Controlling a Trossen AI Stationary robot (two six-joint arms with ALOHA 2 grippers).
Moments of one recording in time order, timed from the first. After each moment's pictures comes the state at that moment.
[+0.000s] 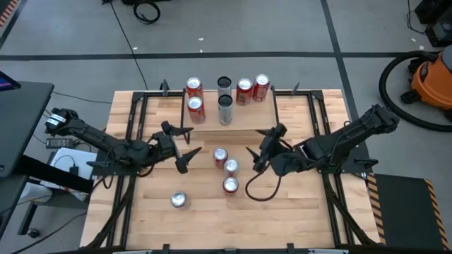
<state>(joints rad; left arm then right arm) -0.37 0.97 0.51 0.57 -0.79 0.09 0.40 1.35 1.10 -0.47 0.97 0.34</state>
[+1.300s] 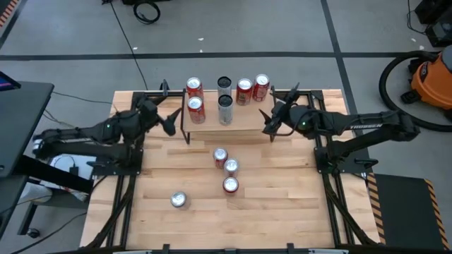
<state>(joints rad) 0.13 0.64 0.61 -0.09 -0.69 -0.08 -0.06 1.03 0.86 -0.15 0.76 -0.25</state>
